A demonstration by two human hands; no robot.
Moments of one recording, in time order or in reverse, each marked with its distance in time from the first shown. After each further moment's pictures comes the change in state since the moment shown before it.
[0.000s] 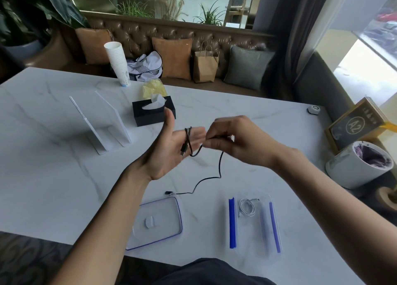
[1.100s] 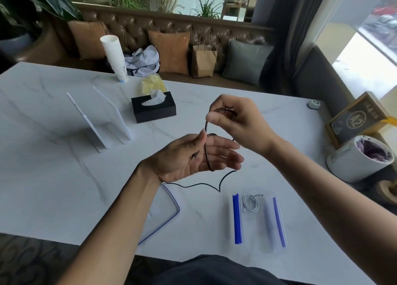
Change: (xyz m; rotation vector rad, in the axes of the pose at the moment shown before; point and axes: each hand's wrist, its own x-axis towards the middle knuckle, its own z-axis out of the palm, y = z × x) left_hand -0.005 -0.004 0.002 -0.088 -0.408 0.011; right_hand 0.026 0.001 0.016 0.303 0.271 0.191
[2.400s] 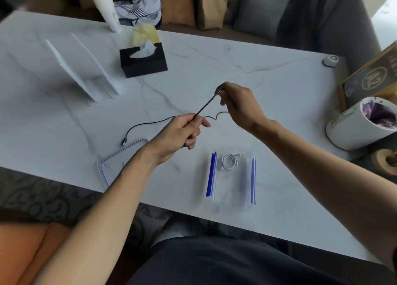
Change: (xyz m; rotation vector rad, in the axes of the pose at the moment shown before) left_hand 0.061 -0.096 0.057 0.319 0.697 -0.158; right_hand -0.080 0.150 -0.039 -0.293 -0.027 0.095
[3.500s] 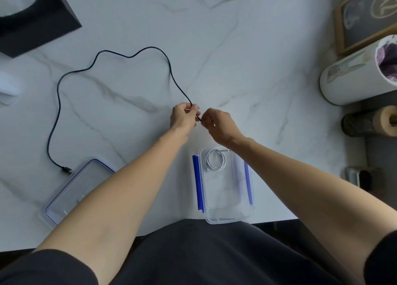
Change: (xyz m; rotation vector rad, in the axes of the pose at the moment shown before) left_hand 0.250 -0.160 0.041 0.051 0.235 -0.493; right_hand -0.027 0.147 0.123 0.100 -0.289 0.818
